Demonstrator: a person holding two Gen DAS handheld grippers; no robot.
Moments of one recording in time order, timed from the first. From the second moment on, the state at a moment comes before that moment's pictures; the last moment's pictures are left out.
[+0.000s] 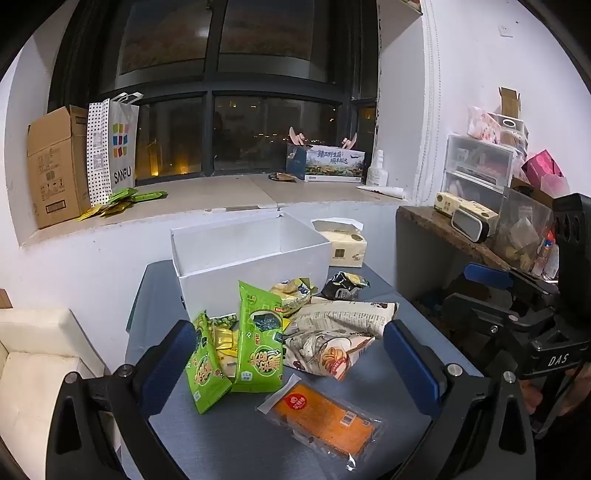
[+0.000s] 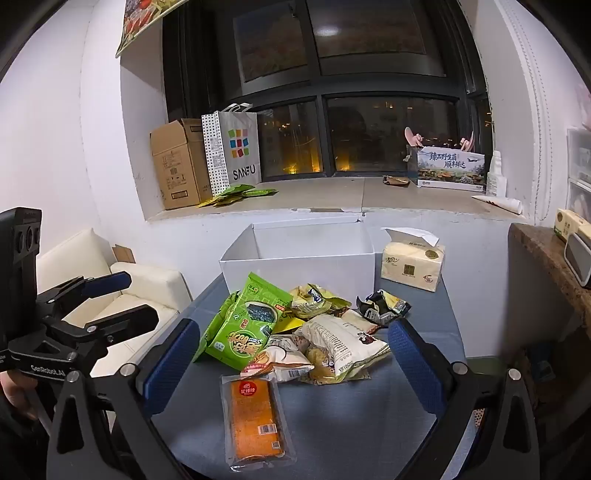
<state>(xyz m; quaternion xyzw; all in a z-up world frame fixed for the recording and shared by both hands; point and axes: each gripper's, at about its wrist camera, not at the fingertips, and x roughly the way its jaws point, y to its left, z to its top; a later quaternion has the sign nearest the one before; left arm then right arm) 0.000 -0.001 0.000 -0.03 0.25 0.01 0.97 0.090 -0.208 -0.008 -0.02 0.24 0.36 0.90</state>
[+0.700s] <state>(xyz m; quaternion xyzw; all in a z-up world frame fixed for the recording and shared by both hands) -0.002 -0.003 0.001 -0.03 0.25 0.01 0.97 0.088 -0.209 -0.007 -0.03 0.25 0.36 0.90</state>
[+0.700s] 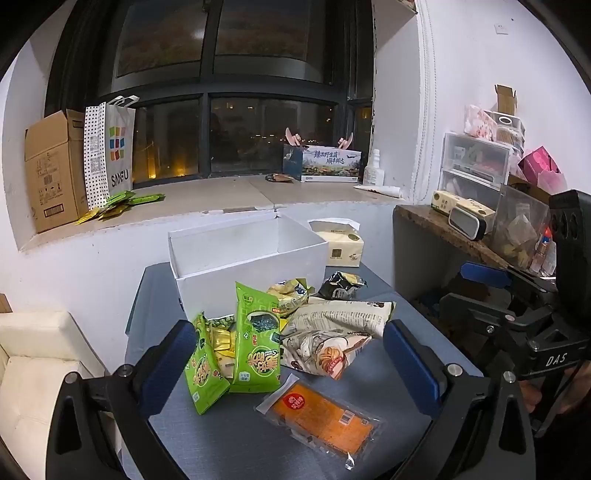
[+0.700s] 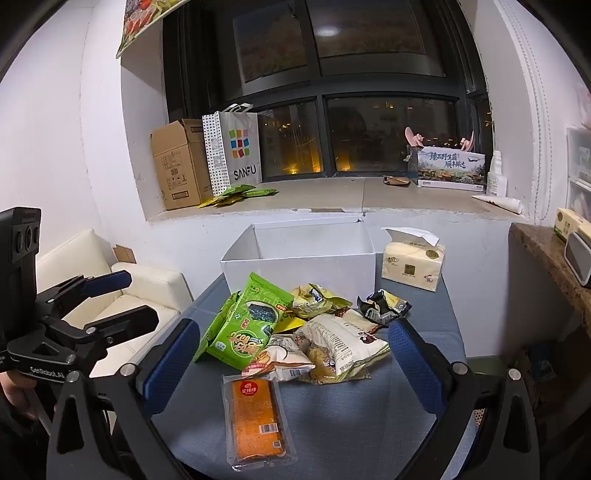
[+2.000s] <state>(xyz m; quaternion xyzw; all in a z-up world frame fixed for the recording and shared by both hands) 0.000 -0.004 -0.004 -0.03 0.26 0.00 0.97 0.087 -0.207 -0.013 -0.03 0.26 0.37 0.89</state>
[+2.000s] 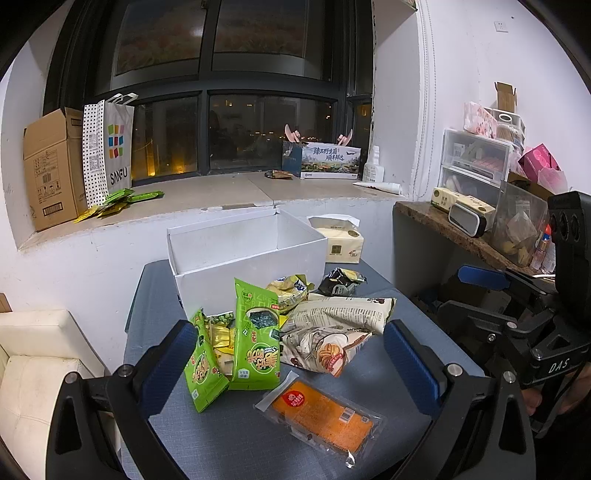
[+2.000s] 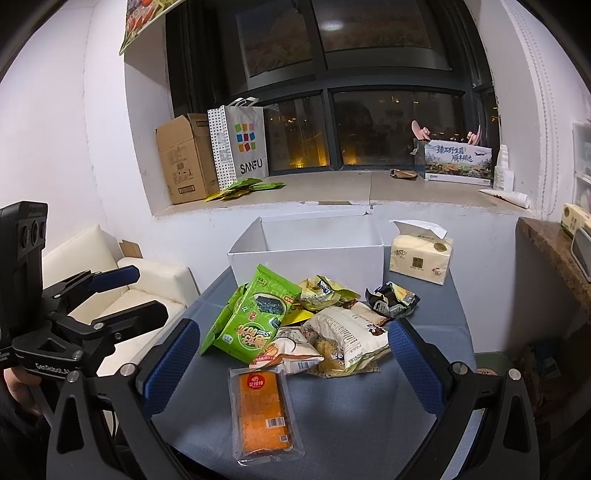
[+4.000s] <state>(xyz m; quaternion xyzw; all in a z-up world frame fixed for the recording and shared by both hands) 0.033 0.038 -0.051 -0.08 0.31 -0.02 0.95 0.244 -0.161 -0.128 -0.10 0.50 0.42 0.75</state>
